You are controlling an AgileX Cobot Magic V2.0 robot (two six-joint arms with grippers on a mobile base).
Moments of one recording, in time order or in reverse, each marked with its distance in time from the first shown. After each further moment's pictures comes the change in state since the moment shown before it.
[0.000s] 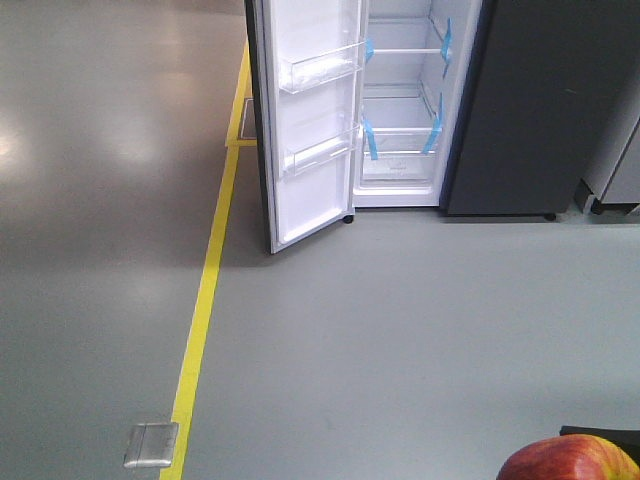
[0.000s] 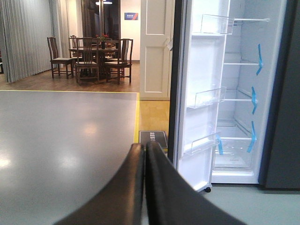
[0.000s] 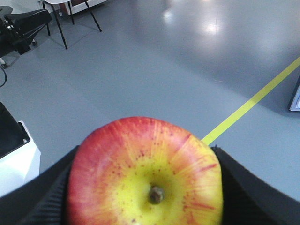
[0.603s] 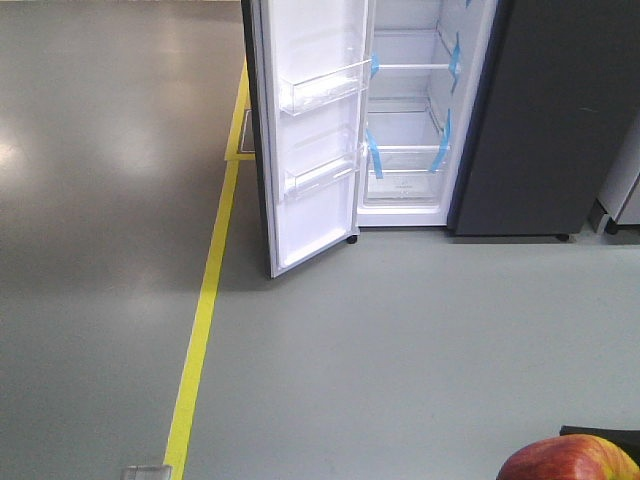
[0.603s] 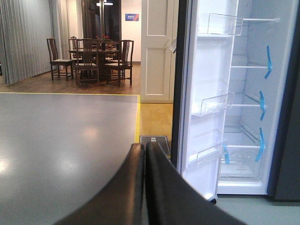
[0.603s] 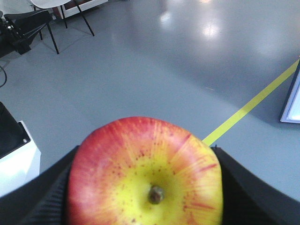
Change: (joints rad) left arm 0.000 0.000 0.000 0.000 0.000 0.000; right arm 0.000 0.000 0.000 0.000 0.000 0.000
